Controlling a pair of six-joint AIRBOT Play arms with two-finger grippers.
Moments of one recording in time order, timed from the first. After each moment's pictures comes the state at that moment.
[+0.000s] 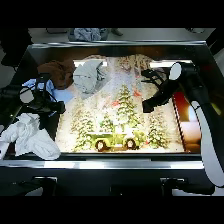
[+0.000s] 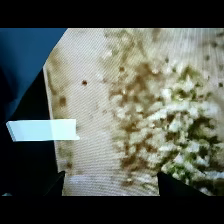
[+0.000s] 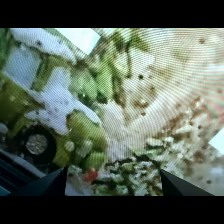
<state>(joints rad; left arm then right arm) -0.16 -1.24 1.20 1.59 -1.21 -1.65 0.16 -1.51 1.57 -1.38 1.55 1.14</state>
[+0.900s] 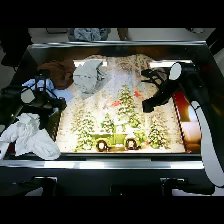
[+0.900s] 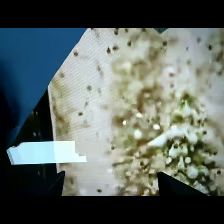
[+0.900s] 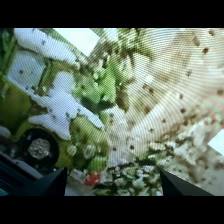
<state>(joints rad) -0.16 -1.24 1.20 1.58 -1.07 -1.65 0.16 -1.51 1.57 -1.37 1.54 1.14</state>
